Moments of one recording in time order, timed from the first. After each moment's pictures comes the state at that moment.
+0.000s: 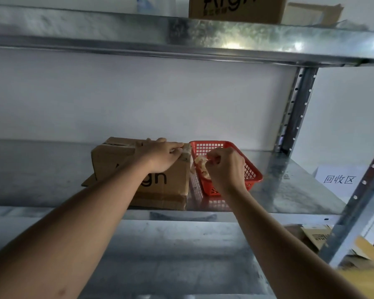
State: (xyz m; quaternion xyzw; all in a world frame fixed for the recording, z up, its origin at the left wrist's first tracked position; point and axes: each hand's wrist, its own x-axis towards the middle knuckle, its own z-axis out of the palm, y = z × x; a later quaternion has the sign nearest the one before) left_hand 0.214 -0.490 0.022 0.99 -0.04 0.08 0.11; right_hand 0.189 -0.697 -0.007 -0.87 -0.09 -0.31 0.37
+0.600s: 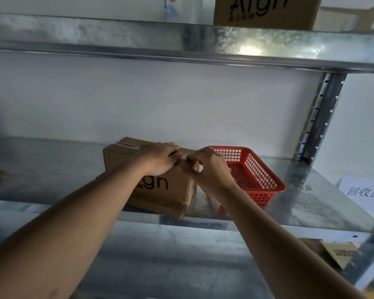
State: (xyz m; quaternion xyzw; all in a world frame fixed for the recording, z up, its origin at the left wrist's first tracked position) left_hand 0.204 -0.431 0.028 0.99 -0.06 0.06 0.12; right_hand 0.197 -0.637 0.002 -0.87 -0.31 -0.23 0.30
